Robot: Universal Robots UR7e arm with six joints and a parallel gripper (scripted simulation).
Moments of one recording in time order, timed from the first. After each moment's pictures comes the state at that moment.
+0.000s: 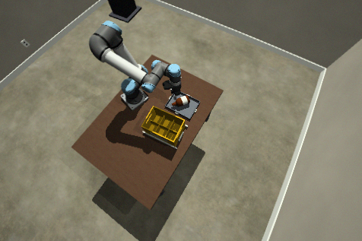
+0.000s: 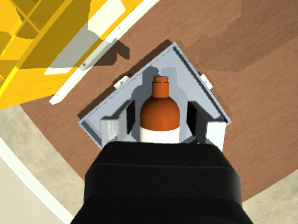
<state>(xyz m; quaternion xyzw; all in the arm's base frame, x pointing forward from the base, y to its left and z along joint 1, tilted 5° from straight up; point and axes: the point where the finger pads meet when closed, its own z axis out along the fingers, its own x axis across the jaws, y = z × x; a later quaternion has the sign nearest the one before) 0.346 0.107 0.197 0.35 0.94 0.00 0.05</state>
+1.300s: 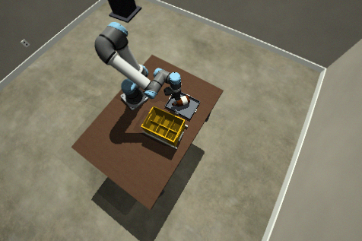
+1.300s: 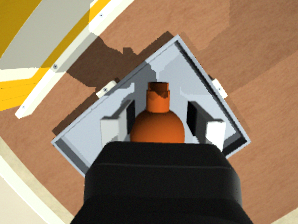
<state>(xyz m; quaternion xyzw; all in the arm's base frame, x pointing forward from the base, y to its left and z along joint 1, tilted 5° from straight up) 0.350 0.104 0.109 0.35 0.94 0.00 0.04</state>
